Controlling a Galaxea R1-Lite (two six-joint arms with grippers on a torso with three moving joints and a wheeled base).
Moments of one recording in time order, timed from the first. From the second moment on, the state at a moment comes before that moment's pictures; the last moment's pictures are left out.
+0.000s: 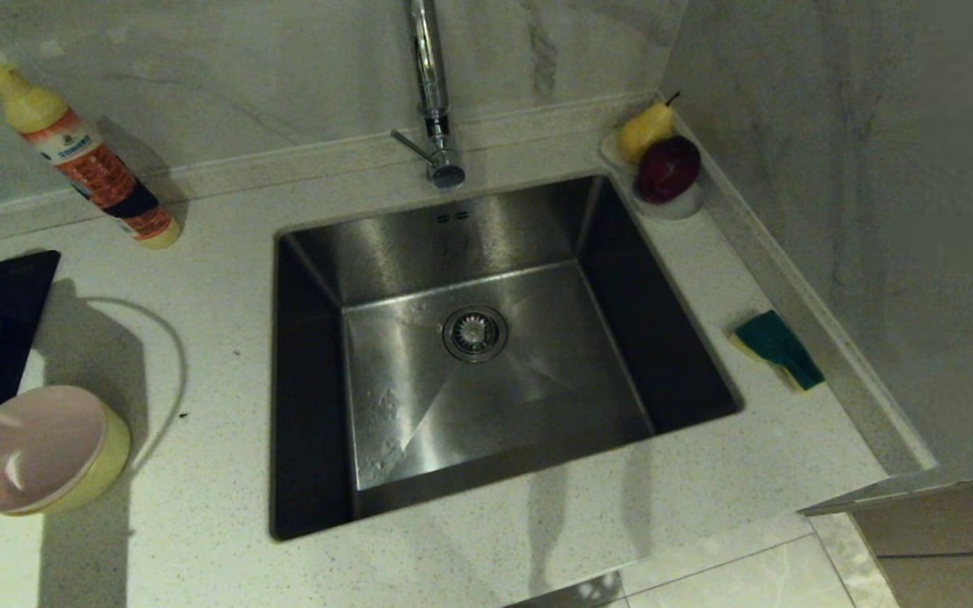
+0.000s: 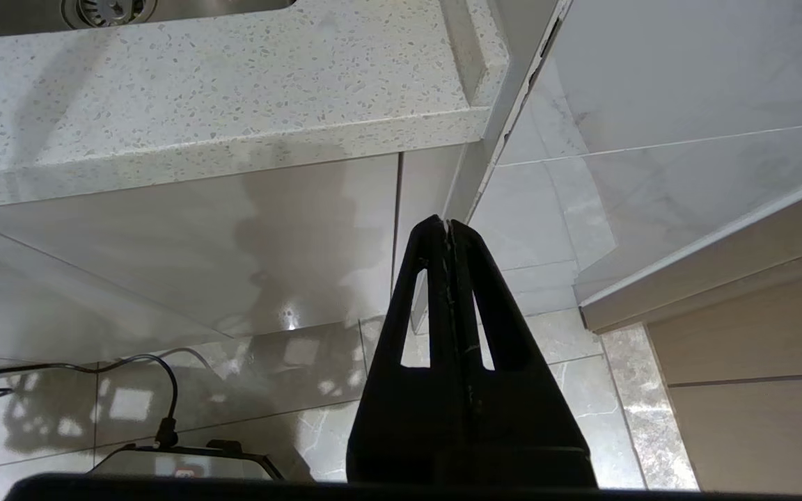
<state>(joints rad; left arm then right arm) 0.79 1.96 -1.84 0.59 -0.10 -0.97 0.00 0.00 0.00 0.00 0.00 -0.03</state>
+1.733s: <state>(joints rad) 0.79 2.08 -1.88 0.72 -0.09 -0.98 0.00 0.00 0.00 0.00 0.00 -0.03</state>
